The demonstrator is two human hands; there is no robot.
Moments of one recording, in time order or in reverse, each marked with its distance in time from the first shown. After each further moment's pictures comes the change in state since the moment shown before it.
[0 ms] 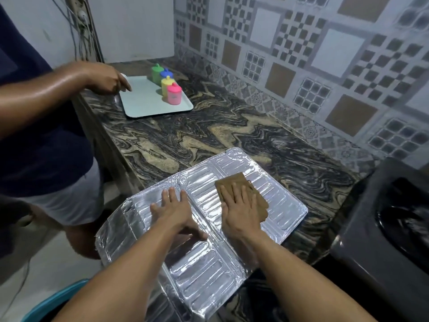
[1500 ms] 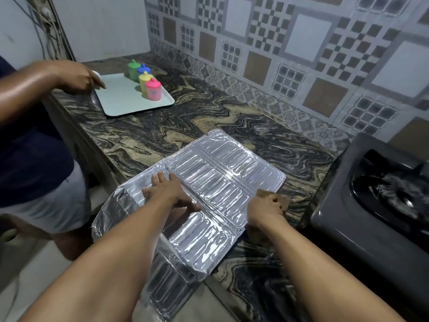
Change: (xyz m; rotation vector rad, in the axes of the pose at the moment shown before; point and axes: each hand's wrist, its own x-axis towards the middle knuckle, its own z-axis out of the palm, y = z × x) left_hand 0.018 0.009 -0.023 -0.025 0.044 -0.019; right_hand -0.038 0.027 -0.060 -0.057 -0.376 0.687
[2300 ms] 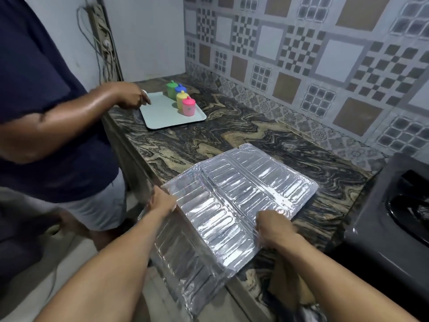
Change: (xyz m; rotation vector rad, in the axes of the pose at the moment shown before) left_hand 0.000 -0.090 0.008 -0.744 0.401 -0.314; right_hand -0.052 -0.017 0.000 -0.171 0.132 -0.522
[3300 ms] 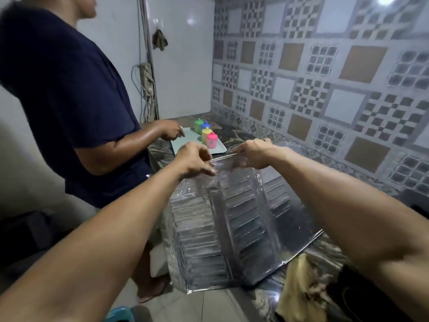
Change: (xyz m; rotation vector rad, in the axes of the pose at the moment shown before) left_hand -0.079 0.128 -0.159 -0.037 -0.078 0.742; right_hand 0.033 -0.059 -0.218 -0.173 0.359 -0.432
